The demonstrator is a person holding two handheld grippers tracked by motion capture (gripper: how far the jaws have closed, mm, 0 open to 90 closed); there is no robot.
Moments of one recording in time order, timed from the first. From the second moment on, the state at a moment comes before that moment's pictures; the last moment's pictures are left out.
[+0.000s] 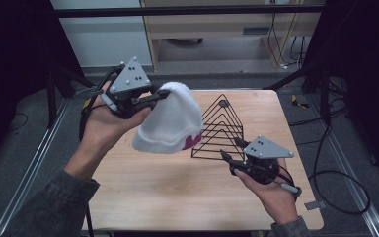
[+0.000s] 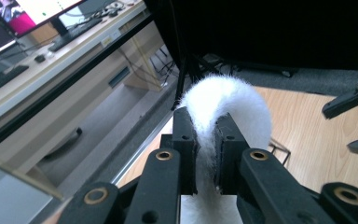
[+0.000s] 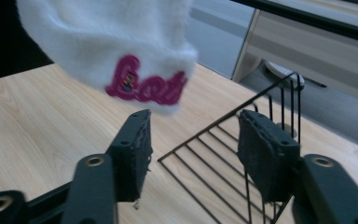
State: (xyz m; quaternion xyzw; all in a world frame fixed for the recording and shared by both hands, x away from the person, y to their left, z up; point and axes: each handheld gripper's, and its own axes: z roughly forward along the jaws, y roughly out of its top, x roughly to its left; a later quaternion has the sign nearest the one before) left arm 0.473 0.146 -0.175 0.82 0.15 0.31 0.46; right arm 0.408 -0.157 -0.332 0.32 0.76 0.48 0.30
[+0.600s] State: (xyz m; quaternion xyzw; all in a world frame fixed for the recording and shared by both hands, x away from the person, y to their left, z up) left arm 0.466 0.117 -0.150 0.81 0.11 0.29 0.50; right arm 0.443 -0.144 -0.306 0.31 0.77 0.50 0.27
